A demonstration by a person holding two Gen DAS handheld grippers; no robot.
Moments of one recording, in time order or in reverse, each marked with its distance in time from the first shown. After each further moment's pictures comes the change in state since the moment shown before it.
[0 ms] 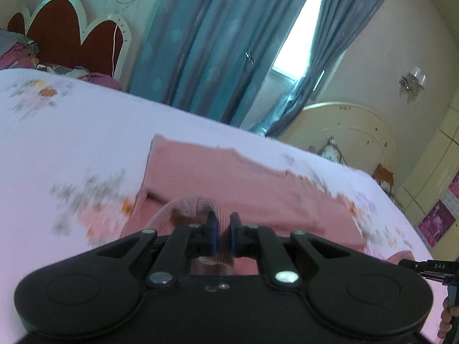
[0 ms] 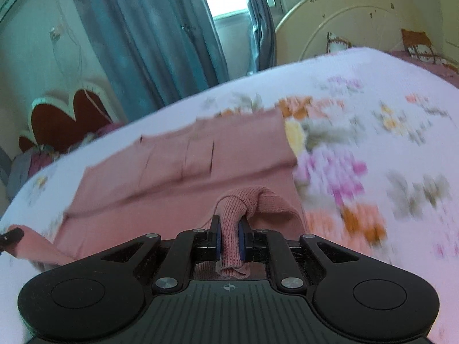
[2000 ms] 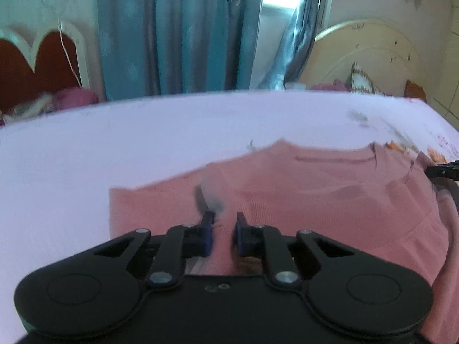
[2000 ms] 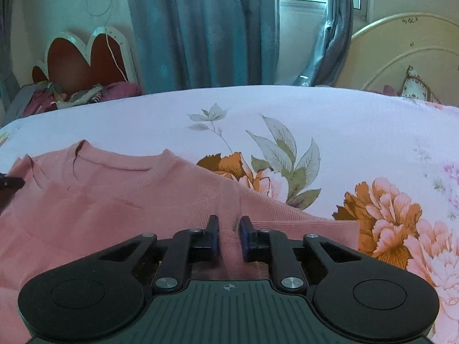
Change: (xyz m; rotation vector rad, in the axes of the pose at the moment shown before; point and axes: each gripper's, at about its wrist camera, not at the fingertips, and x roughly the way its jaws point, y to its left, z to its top) left arm 0.253 0.006 0.072 0.343 0.170 0.115; right arm 0.279 -0.023 0.129 -0.359 0.083 0.085
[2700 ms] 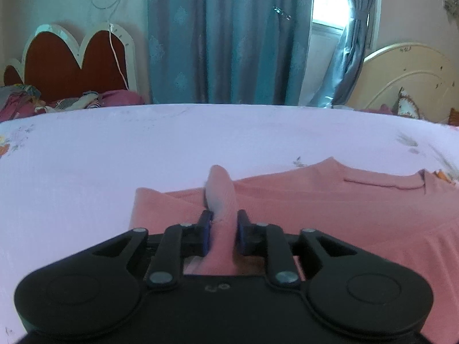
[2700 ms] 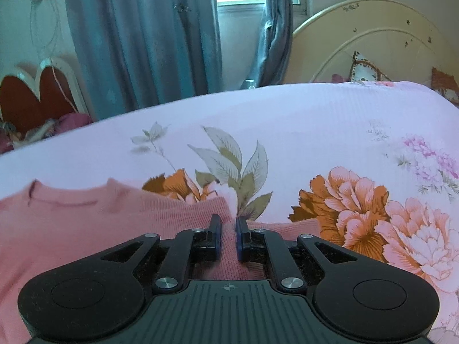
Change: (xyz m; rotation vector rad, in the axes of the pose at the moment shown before) left arm 0.023 0.006 -0.005 -0.105 -0.045 0.201; right arm 0.019 -0.020 -0.006 0.146 -0.037 -0.173
